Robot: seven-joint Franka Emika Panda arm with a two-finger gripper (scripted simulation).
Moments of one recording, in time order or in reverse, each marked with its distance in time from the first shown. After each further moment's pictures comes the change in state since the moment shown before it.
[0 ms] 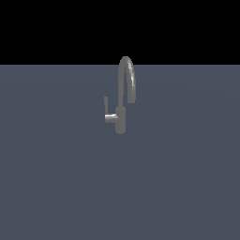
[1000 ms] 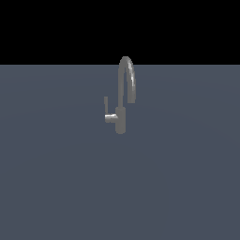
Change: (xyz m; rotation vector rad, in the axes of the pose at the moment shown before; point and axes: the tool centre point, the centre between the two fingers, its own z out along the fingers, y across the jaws) arm 0.009 -0.030 0.042 -0.051 0.071 0.144
